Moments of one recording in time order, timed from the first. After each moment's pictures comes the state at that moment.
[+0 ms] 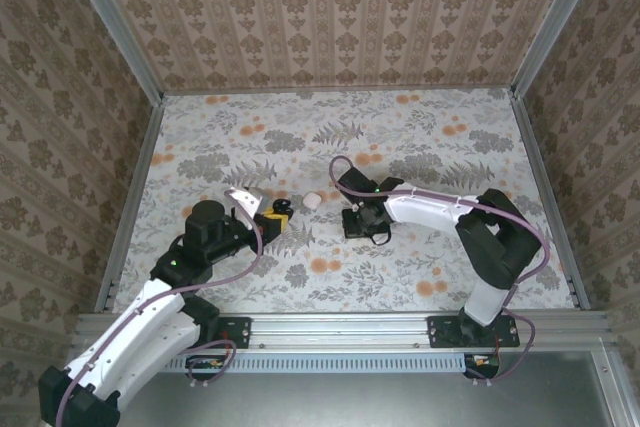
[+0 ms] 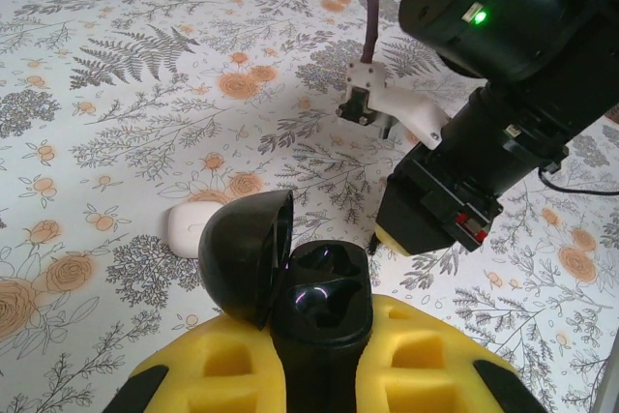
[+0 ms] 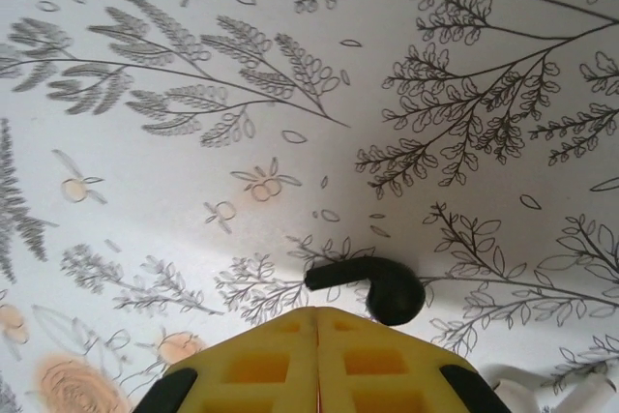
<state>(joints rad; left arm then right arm) -0.57 0.62 0.44 -0.21 0.37 -0.12 0.73 1.72 1.07 -0.63 -0.05 0.64</state>
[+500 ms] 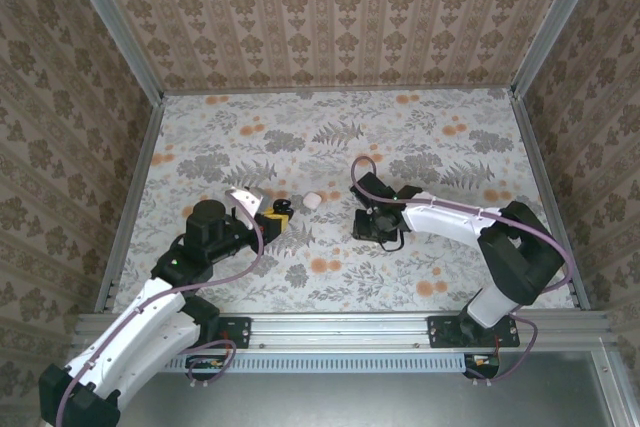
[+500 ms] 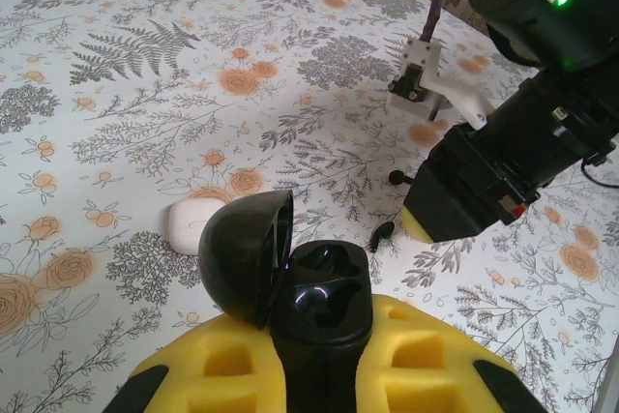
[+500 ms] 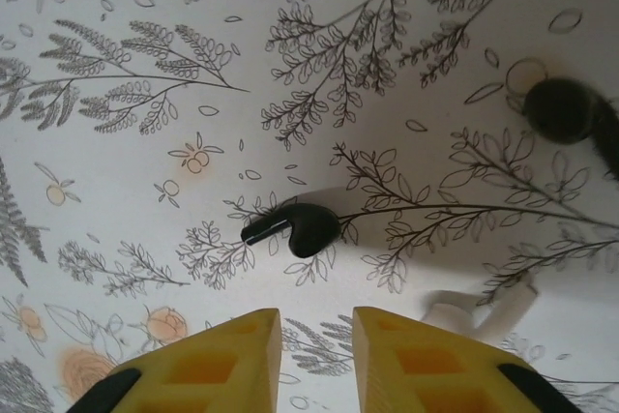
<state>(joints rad) -0.57 0.62 0.44 -0.21 0.37 -0.12 0.70 1.60 0.92 -0.54 -0.06 0.85</state>
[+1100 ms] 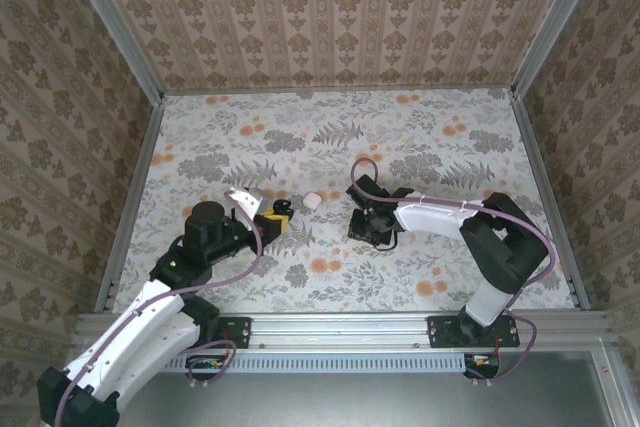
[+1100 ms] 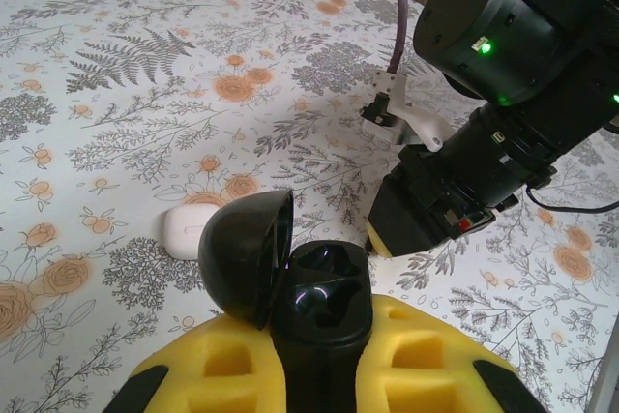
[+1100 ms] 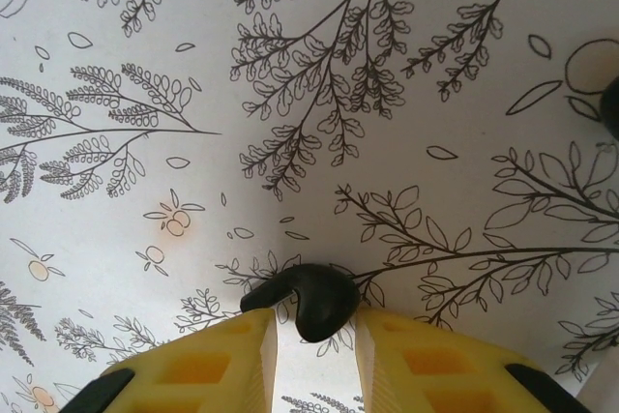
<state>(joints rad) -0.58 0.60 0.44 -0.22 0.37 -0.12 0.70 1.69 0.92 -0.46 -0.07 0.98</state>
